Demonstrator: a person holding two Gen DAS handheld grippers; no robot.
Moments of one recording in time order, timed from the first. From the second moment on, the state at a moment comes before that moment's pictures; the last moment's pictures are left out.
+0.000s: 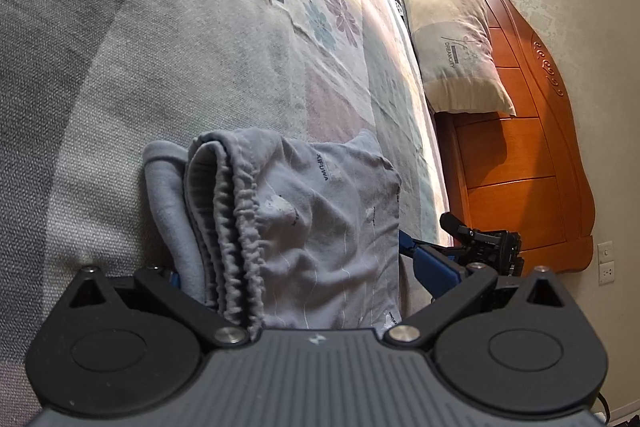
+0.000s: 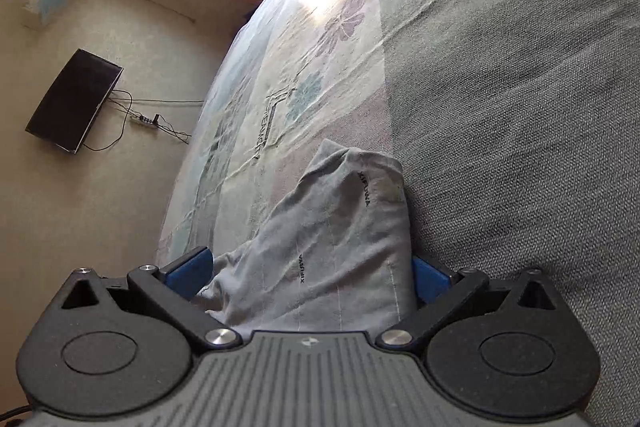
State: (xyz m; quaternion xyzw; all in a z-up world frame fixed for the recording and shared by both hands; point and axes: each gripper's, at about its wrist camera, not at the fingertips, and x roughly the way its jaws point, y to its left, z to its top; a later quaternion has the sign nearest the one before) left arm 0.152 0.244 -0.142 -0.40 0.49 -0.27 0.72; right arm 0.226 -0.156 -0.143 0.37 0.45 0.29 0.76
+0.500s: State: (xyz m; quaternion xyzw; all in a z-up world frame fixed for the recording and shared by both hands) left arm 0.143 0.243 -0.141 -0.39 0.48 -0.28 0.74; right arm 0.236 -0.144 -0.140 0.36 0.49 0.34 0.72
